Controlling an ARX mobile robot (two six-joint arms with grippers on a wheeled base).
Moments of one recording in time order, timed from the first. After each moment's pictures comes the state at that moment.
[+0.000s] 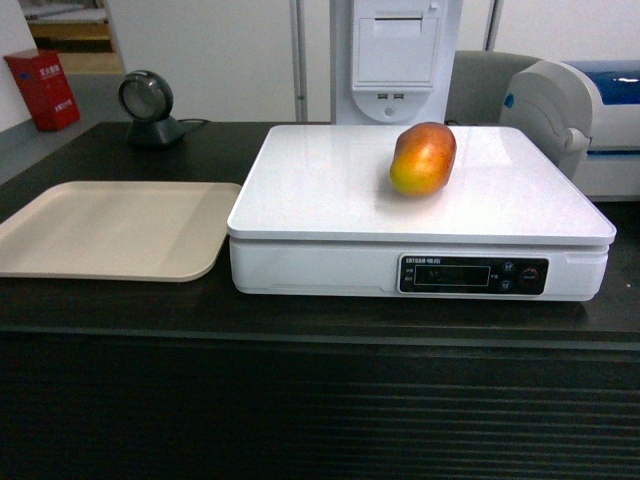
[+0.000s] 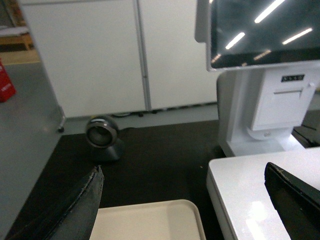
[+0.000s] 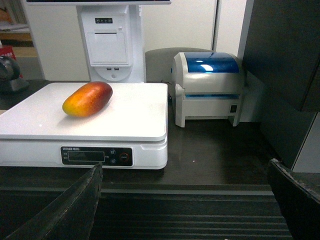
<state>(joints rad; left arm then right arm) -0.05 1.49 1.05 0.41 0.04 0.03 0.00 0.00 0.01 0.00 0.00 -0.01</state>
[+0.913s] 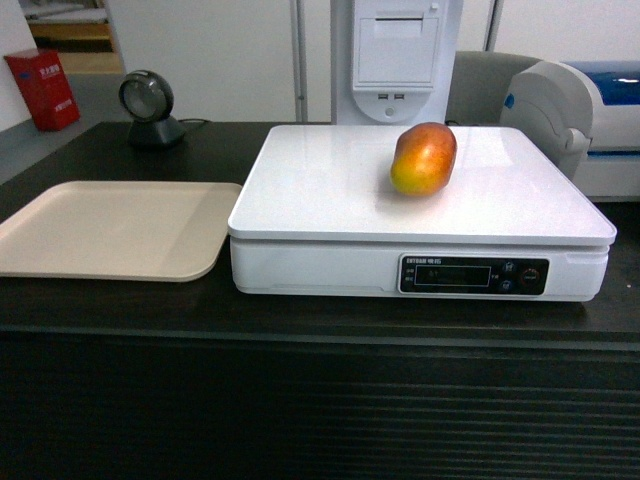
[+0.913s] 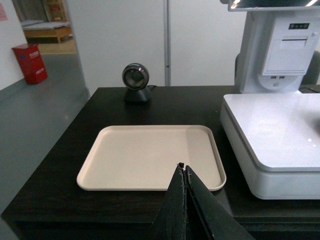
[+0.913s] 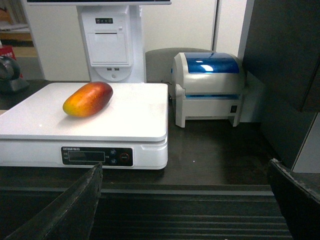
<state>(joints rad) 0.08 0.70 0.20 0.49 0.08 0.00 0.00 0.00 0.01 0.00 0.00 -0.01</state>
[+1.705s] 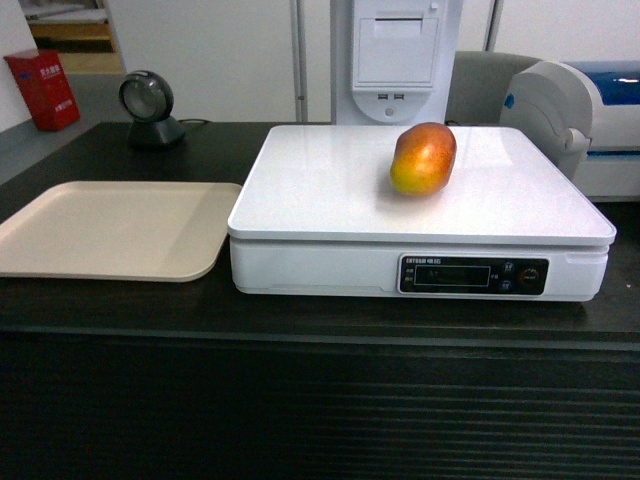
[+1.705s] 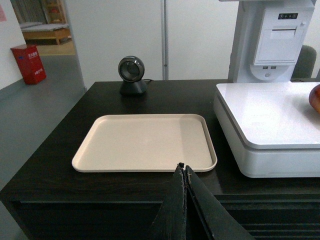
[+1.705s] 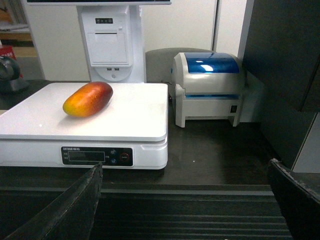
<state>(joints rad) 0.00 0.46 0.07 0.39 0.00 0.00 0.00 0.00 0.01 0.00 0.00 -0.01</state>
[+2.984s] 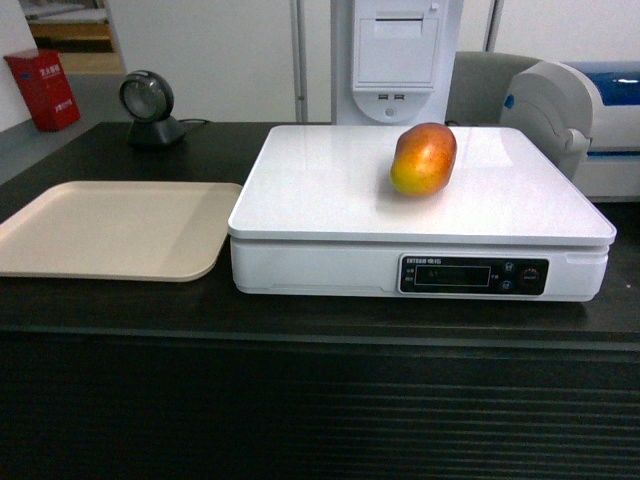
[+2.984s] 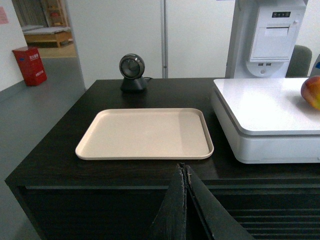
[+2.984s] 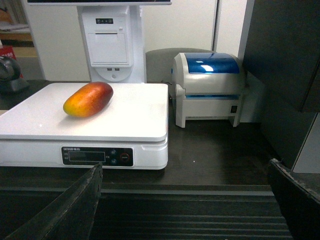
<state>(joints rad) 0.00 0.01 0.01 0.00 0.00 0.00 0.00 0.00 0.01 0.00 0.00 -0.01</state>
